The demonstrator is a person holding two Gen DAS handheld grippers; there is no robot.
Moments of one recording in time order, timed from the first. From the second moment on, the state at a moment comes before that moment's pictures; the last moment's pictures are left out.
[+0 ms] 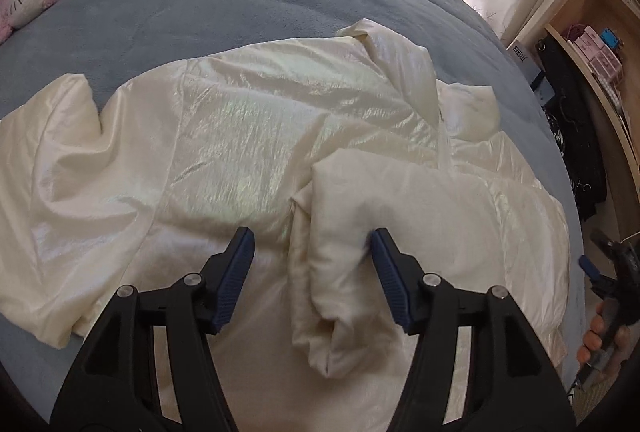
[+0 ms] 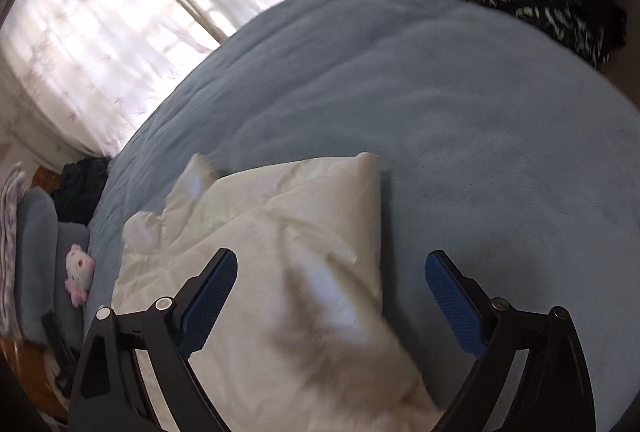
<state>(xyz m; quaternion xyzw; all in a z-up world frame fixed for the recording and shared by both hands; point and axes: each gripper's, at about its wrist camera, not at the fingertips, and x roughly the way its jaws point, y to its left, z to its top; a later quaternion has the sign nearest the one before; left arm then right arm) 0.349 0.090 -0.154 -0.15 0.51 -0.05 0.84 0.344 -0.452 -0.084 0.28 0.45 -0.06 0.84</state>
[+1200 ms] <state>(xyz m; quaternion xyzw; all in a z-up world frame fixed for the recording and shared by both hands) 0.332 0.000 -0.161 -0.06 0.47 -0.02 0.88 0.343 -0.242 -0.096 0.04 0.48 0.04 0.88</state>
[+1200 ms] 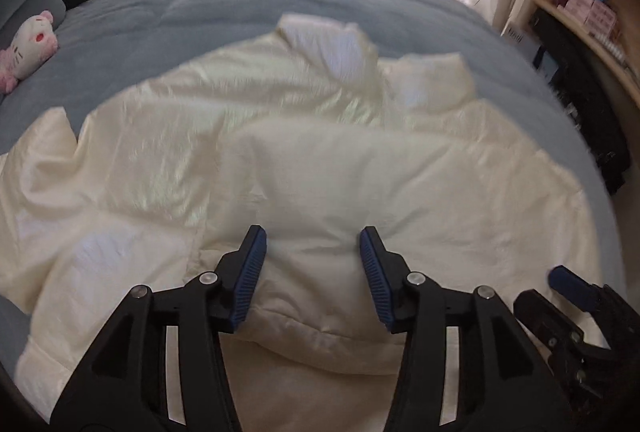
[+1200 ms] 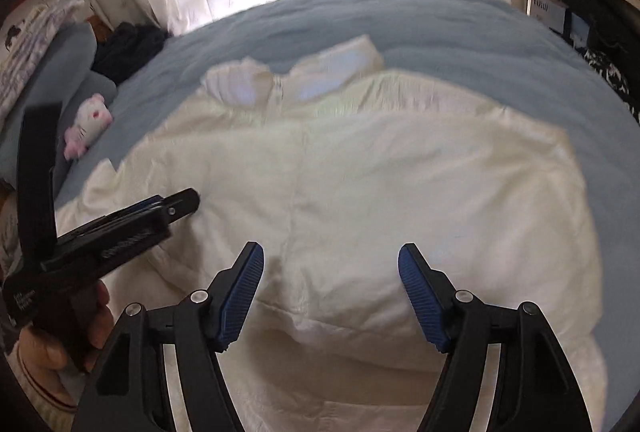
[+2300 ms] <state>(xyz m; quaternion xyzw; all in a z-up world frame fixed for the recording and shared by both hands) 0.196 0.039 -0.066 -0.06 0.44 -0.02 0.90 0.154 -0.304 -0.008 0.17 0.43 -0.06 0.88</state>
